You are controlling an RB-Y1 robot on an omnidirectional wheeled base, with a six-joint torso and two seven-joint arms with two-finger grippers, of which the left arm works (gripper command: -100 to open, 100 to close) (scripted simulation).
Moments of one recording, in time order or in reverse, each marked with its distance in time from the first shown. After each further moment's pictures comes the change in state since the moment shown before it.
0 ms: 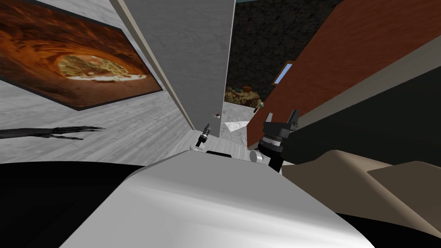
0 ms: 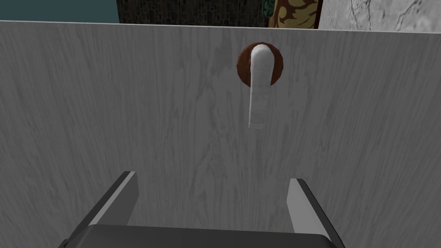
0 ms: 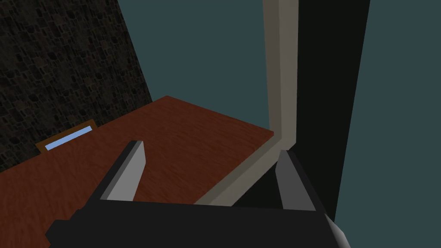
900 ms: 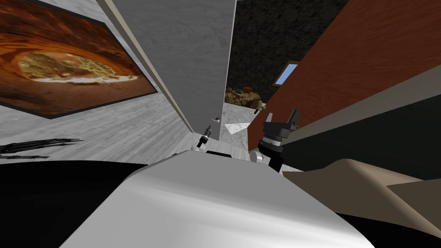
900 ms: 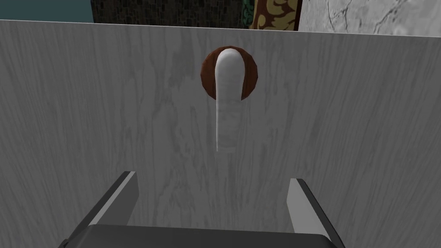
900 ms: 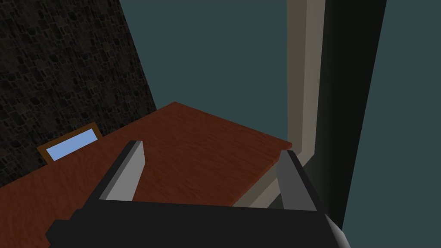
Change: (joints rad) arm -0.071 -0.013 -0.013 0.180 -0.011 -0.042 0.015
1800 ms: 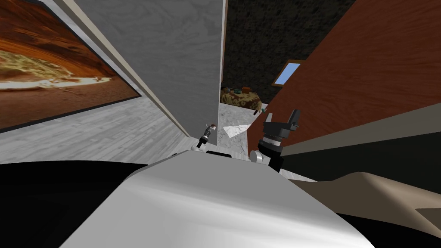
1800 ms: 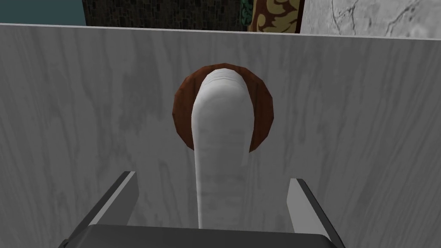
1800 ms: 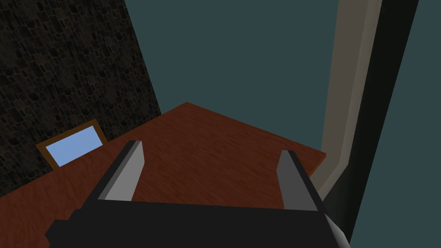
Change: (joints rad) arm -0.002 -0.004 0.017 0.020 0.007 -0.012 -0.014
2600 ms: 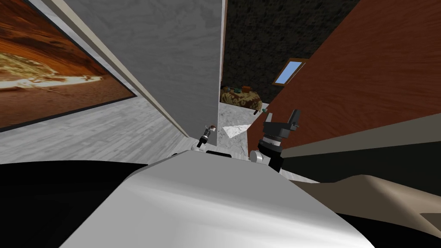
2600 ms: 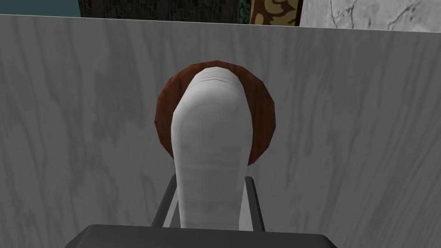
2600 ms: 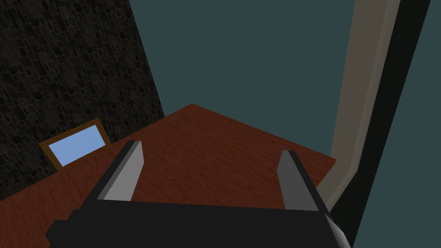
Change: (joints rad) arm -0.005 -0.001 0.004 0.002 0.002 0.000 -0.002
